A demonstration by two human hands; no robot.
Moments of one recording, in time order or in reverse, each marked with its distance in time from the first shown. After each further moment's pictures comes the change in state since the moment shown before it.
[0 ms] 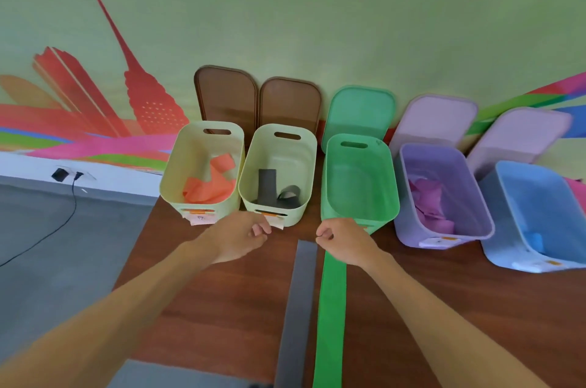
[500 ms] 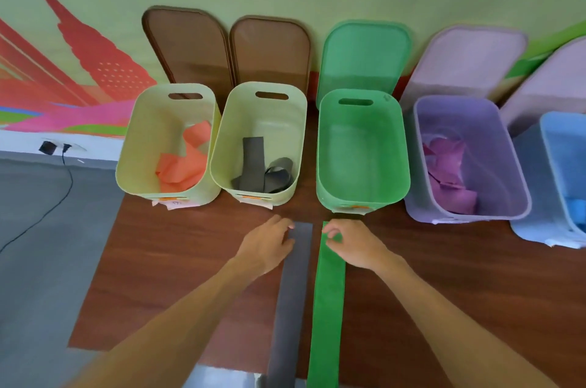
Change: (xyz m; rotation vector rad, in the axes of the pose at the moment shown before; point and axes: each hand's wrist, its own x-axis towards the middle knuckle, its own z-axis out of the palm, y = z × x) left_hand 0.076 0.006 0.121 0.094 -0.043 -0.127; right_hand 0.028 0.078 0.042 0.121 -0.209 0.065
